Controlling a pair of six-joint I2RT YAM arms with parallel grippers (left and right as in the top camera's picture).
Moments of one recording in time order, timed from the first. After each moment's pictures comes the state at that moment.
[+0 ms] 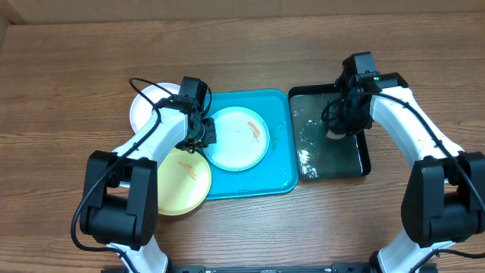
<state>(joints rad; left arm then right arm) -0.22 1.87 1.17 -0.70 0.03 -0.36 0.14 1.84 1.35 -0.90 -0.08 0.20</state>
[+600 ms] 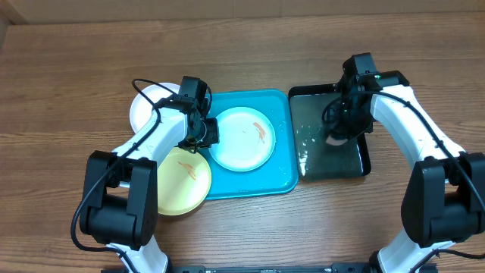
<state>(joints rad) -0.22 1.87 1.17 -0.69 0.13 -0.32 0.14 1.84 1.37 -1.00 -0.11 0.20</state>
